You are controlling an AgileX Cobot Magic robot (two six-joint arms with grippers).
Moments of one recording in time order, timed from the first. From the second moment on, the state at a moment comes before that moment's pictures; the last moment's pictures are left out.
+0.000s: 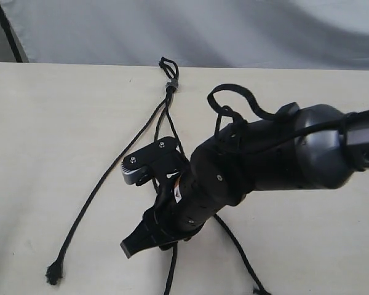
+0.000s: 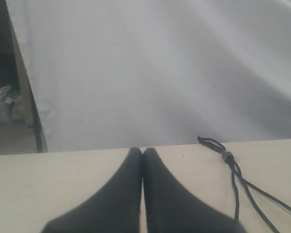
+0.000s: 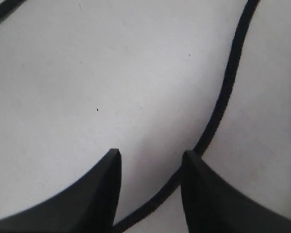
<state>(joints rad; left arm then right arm) 0.02 0.00 0.00 -0.10 0.02 0.10 0.93 1.81 -0.96 0.11 0.43 0.10</state>
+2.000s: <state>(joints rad) 0.02 0.00 0.00 -0.10 0.02 0.10 0.25 1.76 -0.86 -0.17 0.57 0.27</state>
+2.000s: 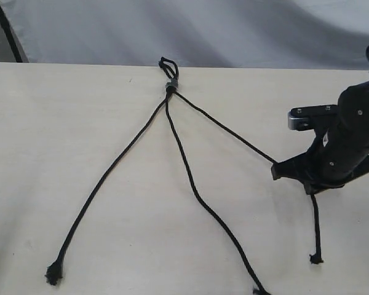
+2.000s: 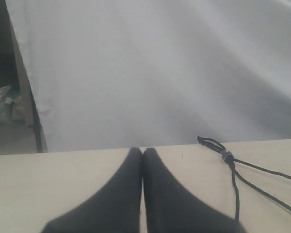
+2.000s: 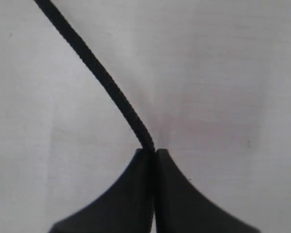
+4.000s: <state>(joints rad) -0.64 1.40 -0.73 -0.45 0.19 0.13 0.28 1.18 -0.83 -0.18 0.07 0.22</state>
